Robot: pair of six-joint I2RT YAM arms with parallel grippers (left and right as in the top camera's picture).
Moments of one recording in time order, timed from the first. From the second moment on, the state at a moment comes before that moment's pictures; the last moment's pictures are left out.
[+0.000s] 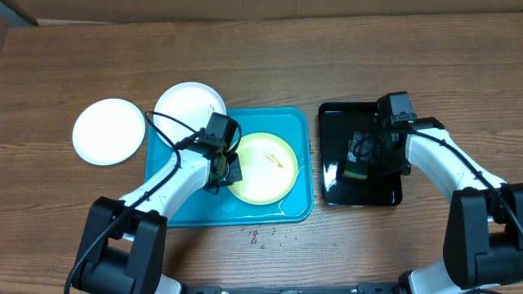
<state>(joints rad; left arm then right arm) -0.35 1.67 0.92 -0.64 0.00 -0.53 0.11 1.71 1.01 -0.69 -0.04 0.37</state>
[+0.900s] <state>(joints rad) -0.35 1.67 0.92 -0.65 0.04 -0.57 0.20 1.71 0.97 -0.65 -0.03 0.33</state>
